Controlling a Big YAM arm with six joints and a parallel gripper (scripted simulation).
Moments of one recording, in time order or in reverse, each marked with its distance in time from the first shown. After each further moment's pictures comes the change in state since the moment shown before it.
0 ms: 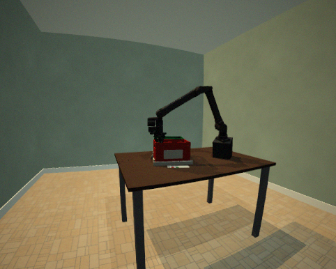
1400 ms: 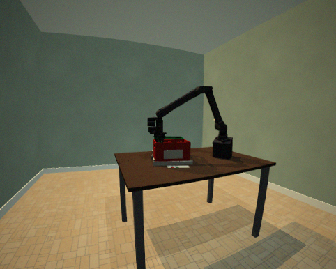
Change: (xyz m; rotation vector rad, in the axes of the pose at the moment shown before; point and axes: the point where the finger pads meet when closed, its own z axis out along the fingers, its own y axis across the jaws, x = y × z) arm 0.000 0.000 0.000 0.000 0.000 0.000
